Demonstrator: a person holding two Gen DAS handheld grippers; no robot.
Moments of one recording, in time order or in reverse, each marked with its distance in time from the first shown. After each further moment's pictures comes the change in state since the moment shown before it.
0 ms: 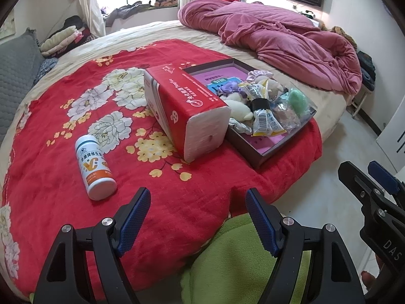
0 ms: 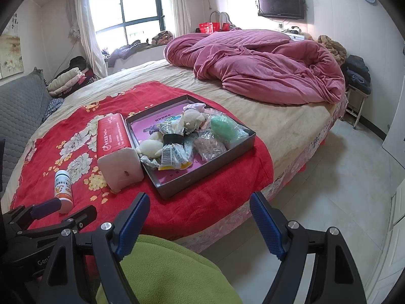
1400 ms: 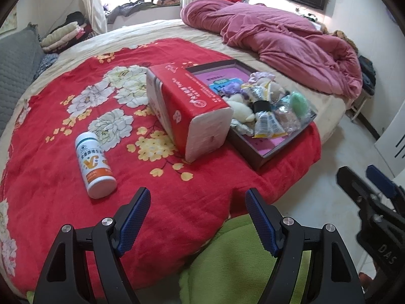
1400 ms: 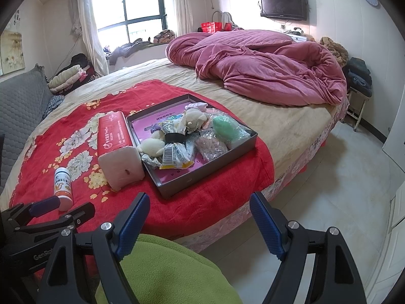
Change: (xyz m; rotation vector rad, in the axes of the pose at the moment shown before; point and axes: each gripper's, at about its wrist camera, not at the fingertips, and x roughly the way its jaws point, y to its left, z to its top) left arm -0.001 0.007 0.001 -0.028 -0.002 -0.021; right arm 0.002 0.001 0.000 -0.011 0.003 0.003
